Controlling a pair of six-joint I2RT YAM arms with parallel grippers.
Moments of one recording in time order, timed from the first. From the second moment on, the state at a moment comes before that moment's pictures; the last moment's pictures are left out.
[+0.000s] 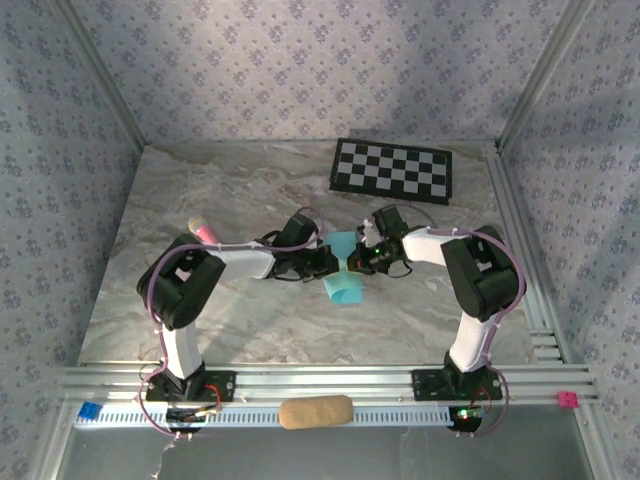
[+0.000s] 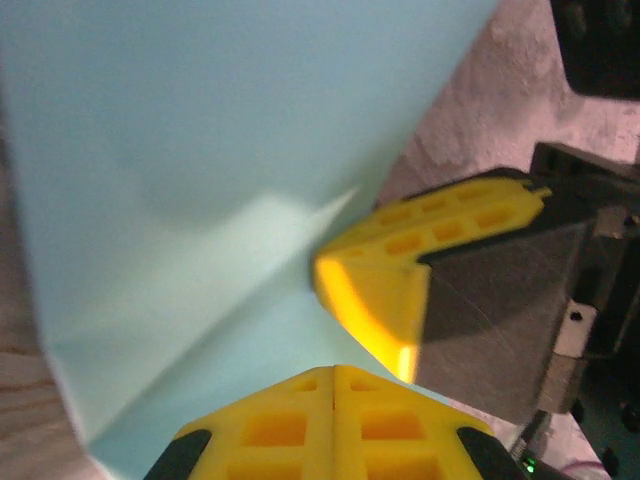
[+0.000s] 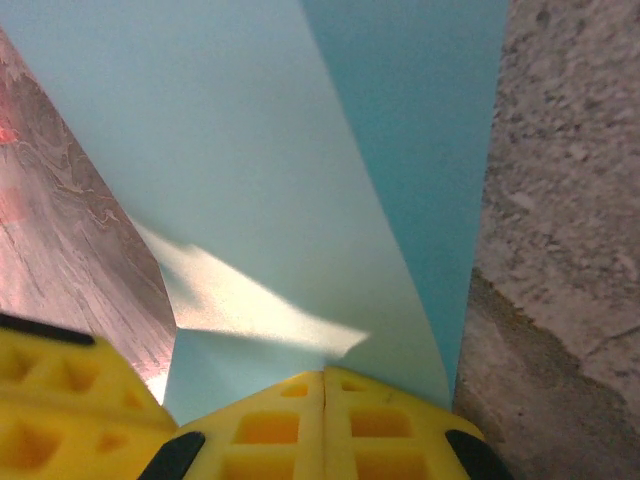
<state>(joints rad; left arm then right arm) -0.74 1.83 0.96 0.05 0.48 -0.95 0.41 1.82 0.91 -0.24 -0.58 0.45</state>
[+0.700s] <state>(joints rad) -0.75 1.81 0.85 0.06 0.45 -0.95 0.41 1.82 0.91 -0.23 -0.58 0.46</state>
